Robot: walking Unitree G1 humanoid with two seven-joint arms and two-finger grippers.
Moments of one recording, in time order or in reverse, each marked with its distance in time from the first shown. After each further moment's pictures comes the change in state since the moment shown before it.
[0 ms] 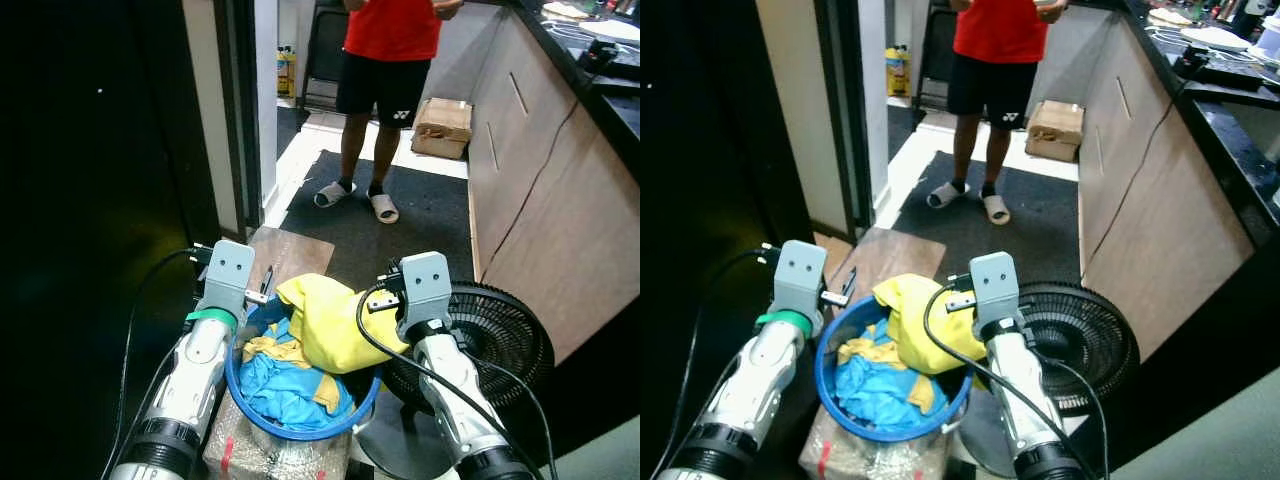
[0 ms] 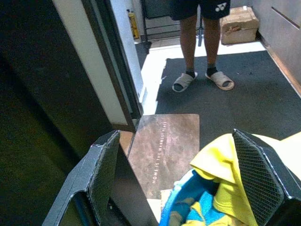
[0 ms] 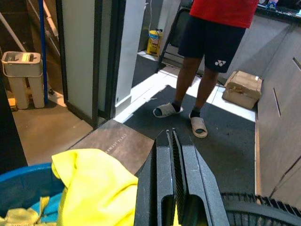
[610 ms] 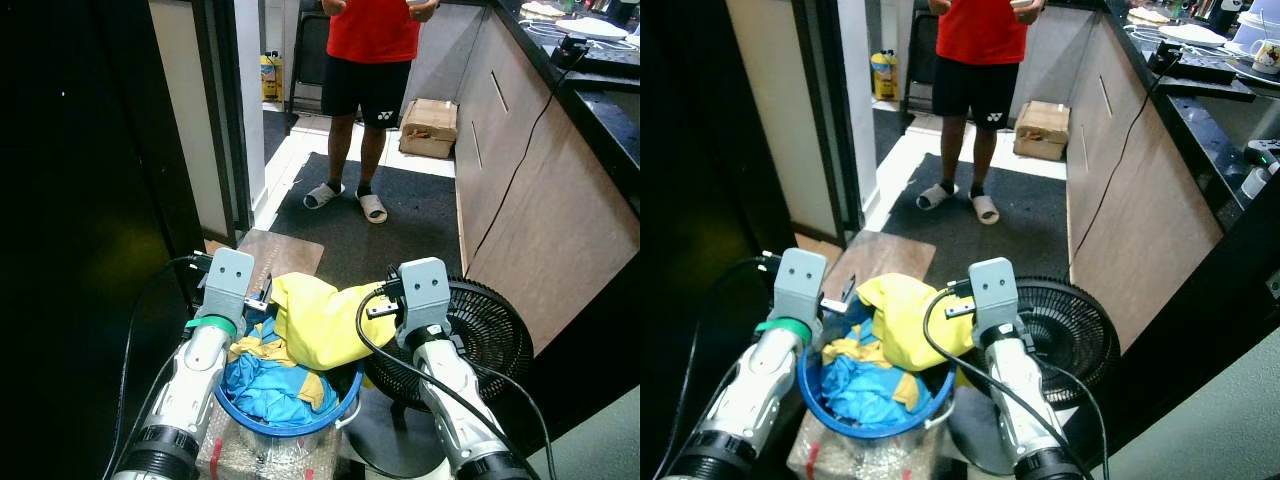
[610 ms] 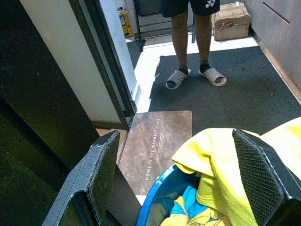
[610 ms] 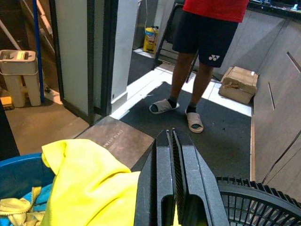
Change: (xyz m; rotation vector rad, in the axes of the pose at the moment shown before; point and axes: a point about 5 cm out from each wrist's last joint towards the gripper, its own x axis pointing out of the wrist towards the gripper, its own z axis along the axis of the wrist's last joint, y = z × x) left arm -0.004 0.000 -0.006 0.000 0.018 -0.001; right arm -0.002 0.002 -0.003 0.004 0.010 0.007
